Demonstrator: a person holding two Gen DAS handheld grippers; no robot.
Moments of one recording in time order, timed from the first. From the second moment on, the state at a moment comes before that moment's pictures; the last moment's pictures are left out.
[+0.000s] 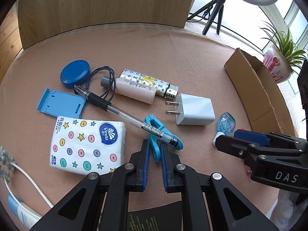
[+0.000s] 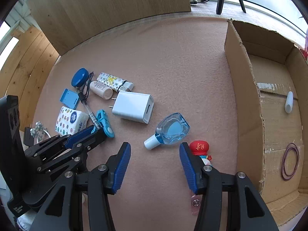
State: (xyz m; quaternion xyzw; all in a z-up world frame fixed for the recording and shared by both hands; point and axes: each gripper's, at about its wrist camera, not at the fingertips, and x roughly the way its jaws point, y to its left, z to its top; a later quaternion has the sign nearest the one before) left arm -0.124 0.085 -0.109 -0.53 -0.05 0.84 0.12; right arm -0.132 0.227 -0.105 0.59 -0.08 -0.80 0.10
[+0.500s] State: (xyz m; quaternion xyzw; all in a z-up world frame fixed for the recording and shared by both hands) left arm -0.106 0.083 -0.107 -0.54 -0.06 0.83 0.14; right arm -0.149 0.222 -0.114 0.58 -0.02 -0.81 0.06
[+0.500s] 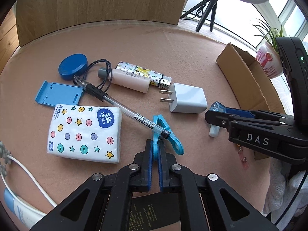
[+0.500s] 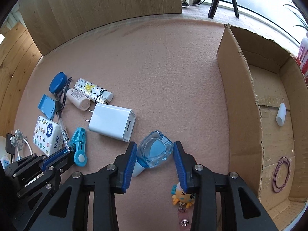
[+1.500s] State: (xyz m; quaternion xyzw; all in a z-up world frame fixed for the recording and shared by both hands) left arm -0.068 0.101 -0.072 -0.52 -0.09 0.84 0.15; right arm -0.078 0.242 -0.070 0.54 -0.07 -0.82 0.17
